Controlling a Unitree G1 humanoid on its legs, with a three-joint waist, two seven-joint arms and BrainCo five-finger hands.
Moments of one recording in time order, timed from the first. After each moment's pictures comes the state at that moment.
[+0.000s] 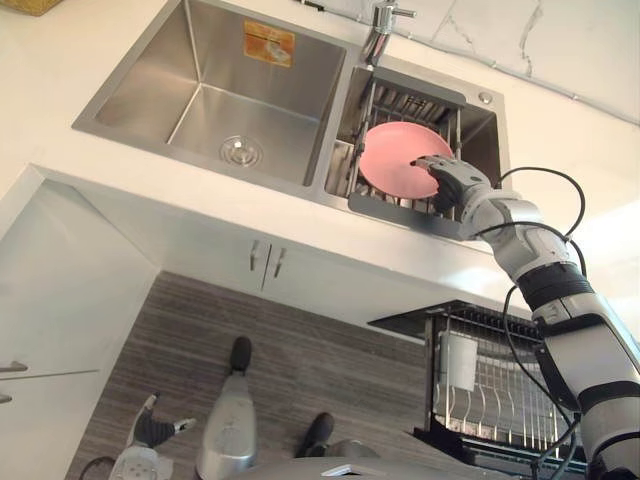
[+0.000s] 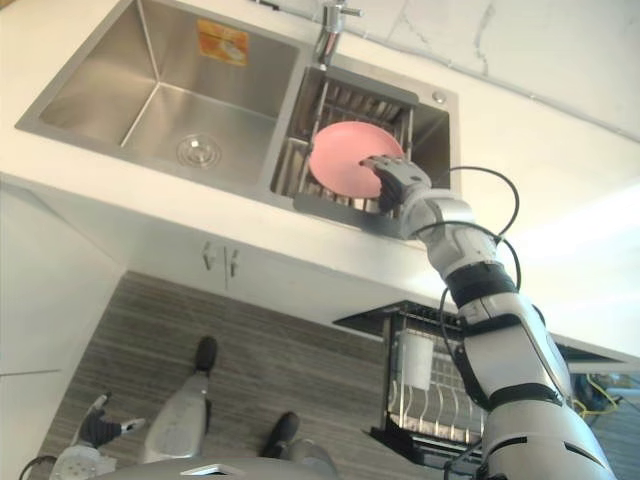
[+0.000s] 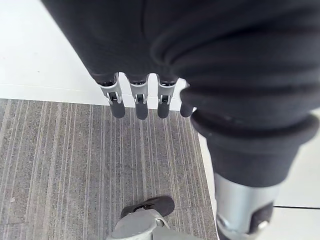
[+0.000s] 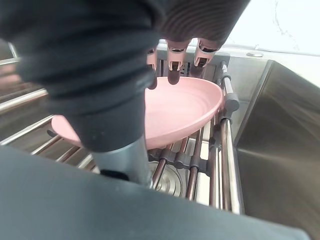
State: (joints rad) left arm 0.22 0.26 0.11 0.85 0.26 -0.17 0.18; right arm -0.83 -0.72 0.35 0.65 -0.67 -0.12 0.16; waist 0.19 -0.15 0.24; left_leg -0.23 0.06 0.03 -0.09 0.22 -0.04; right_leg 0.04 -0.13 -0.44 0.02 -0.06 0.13
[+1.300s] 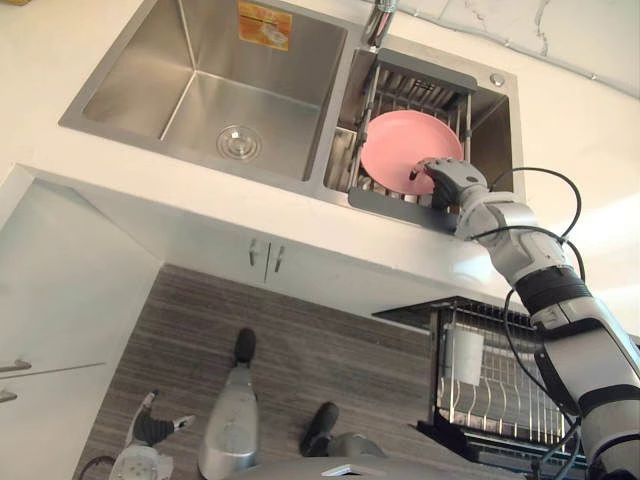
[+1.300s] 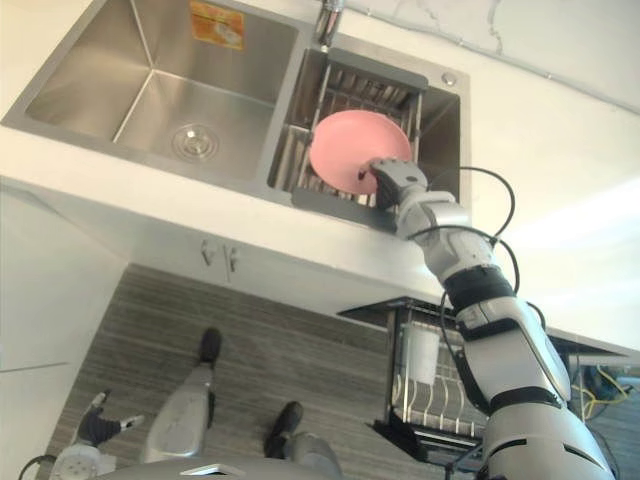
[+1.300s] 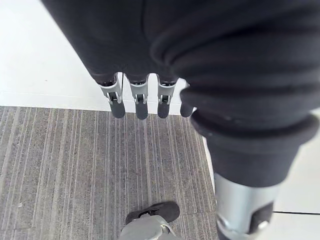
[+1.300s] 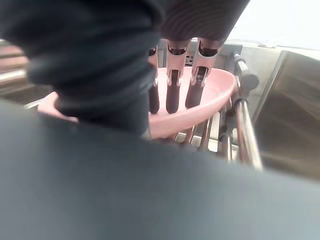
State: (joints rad) left arm 0.22 0.26 0.10 0.84 0.24 -0.19 0.20; right arm -0.82 -0.72 0.37 0.60 -0.71 -0.12 0.10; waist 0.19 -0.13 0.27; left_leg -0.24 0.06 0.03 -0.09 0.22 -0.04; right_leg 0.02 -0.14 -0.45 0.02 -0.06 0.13
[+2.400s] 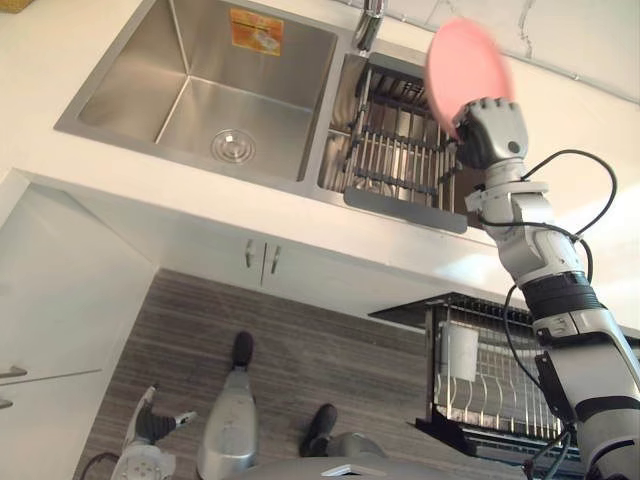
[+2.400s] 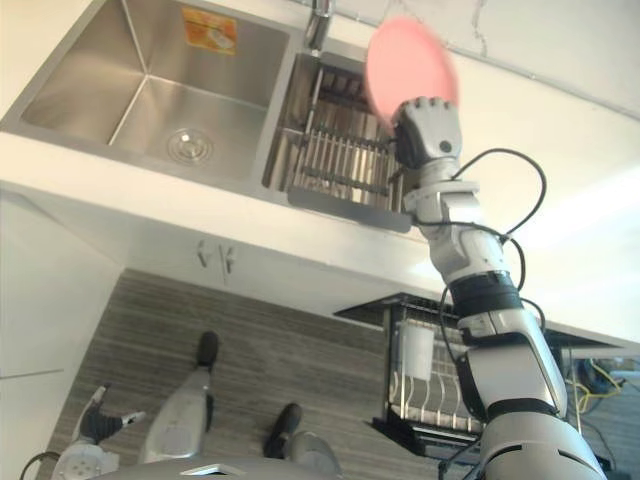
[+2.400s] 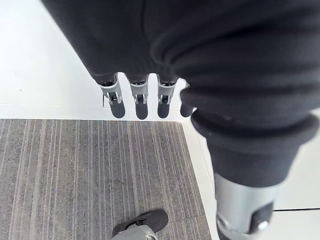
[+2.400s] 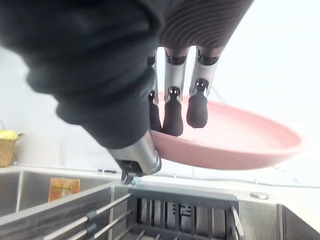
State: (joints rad) left arm 0.23 0.26 0.07 0.84 0.27 -0.24 0.28; right arm -0.74 -0.70 0.16 0.41 -0.77 -0.10 -0.44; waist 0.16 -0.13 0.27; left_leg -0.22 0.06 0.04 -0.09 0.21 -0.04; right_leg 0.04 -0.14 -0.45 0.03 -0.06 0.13
